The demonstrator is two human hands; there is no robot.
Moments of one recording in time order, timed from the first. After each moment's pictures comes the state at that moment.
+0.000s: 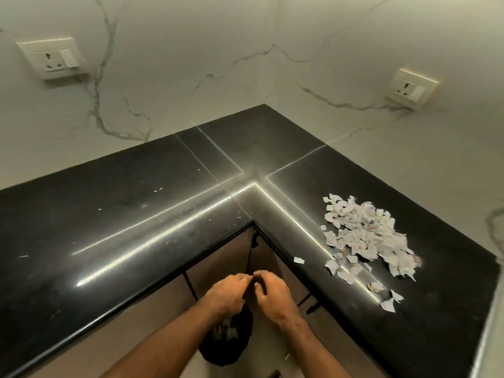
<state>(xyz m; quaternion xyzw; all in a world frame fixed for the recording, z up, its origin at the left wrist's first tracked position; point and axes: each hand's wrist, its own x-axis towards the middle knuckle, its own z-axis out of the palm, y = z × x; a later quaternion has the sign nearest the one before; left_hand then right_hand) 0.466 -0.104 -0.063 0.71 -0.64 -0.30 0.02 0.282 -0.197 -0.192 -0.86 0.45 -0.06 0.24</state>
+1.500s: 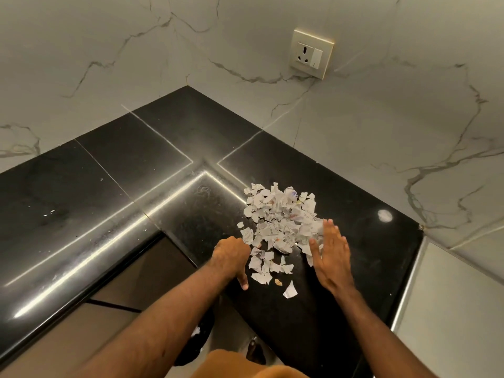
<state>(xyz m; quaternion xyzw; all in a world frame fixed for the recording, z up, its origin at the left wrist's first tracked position) 0.262 -0.317 0.001 0.64 -0.69 -0.19 -0.28 -0.016 -0.357 -0.062 -0.73 0.63 -0.15 0.21</state>
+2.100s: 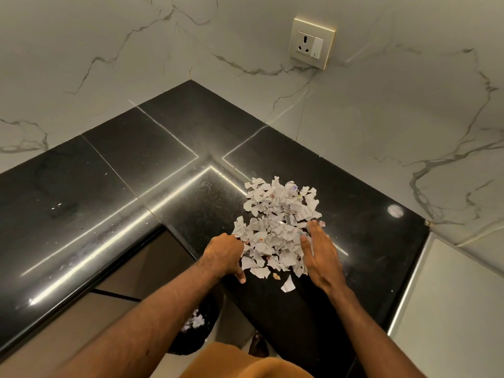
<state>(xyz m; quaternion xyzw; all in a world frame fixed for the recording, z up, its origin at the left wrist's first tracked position) 0.264 -0.306 0.007 0.66 -0.67 -0.19 -0.26 -0.002 -0.349 -0.061 -0.73 0.59 -0.16 0.30</state>
